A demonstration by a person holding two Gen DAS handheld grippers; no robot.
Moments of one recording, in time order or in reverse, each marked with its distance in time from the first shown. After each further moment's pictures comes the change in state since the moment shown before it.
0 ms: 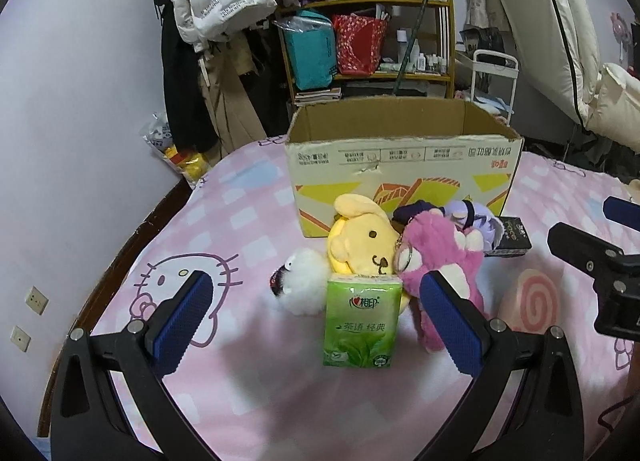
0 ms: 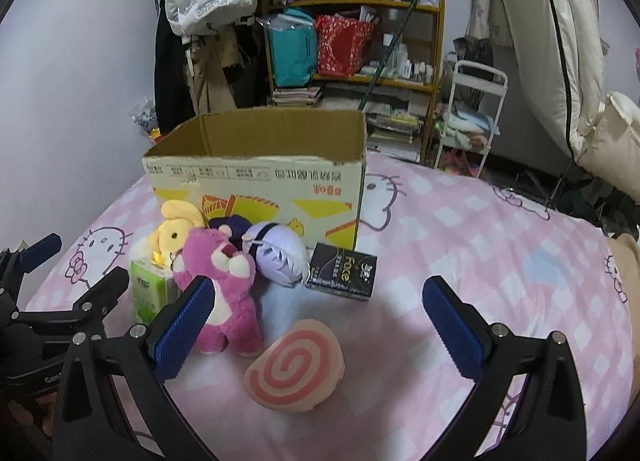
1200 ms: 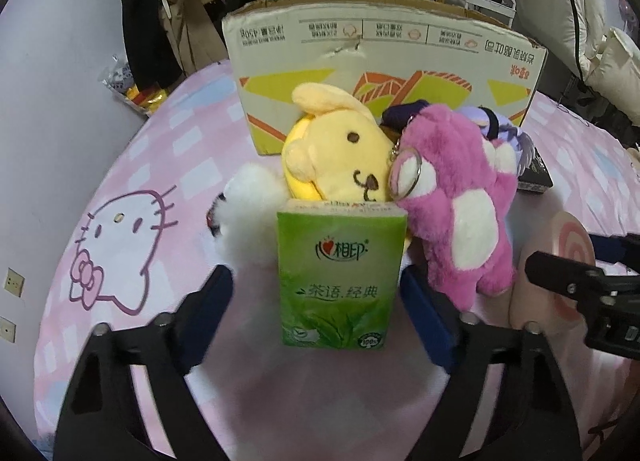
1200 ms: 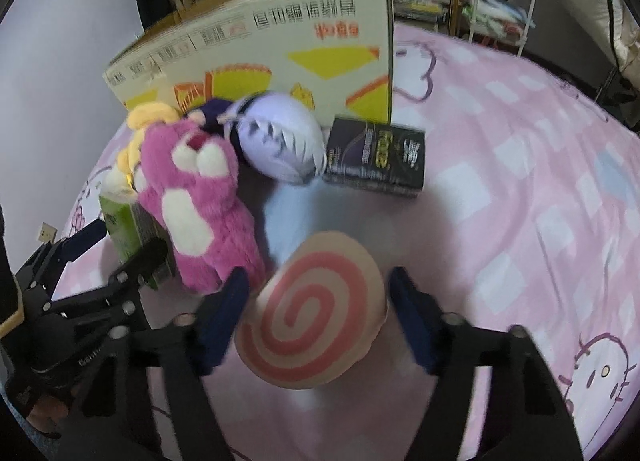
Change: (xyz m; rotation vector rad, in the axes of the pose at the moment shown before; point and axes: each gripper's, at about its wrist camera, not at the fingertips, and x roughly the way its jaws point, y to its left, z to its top) left arm 0.070 -0.014 -0.026 0.015 0.256 -0.093; right arm 0.076 -0.007 -0.036 0.103 0.380 0.133
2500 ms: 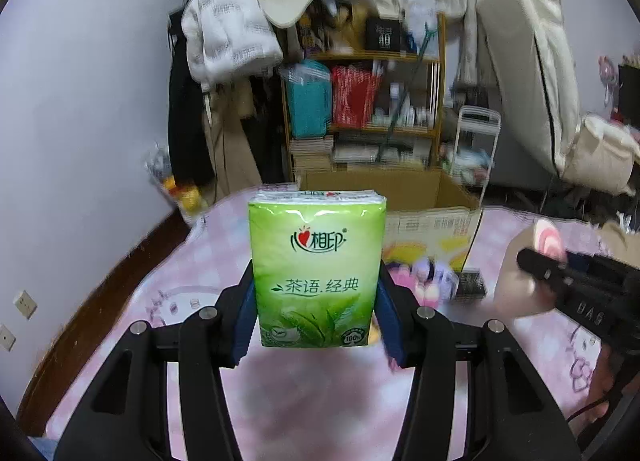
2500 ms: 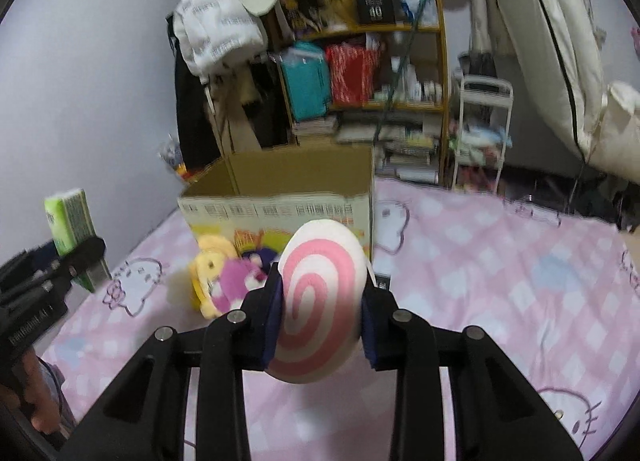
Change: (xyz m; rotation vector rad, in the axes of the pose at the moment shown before) left arm -0.170 0.016 0.009 -0.062 -0.456 0.026; right arm -0.124 0.013 -0.008 -0.079 -0.511 -0.005
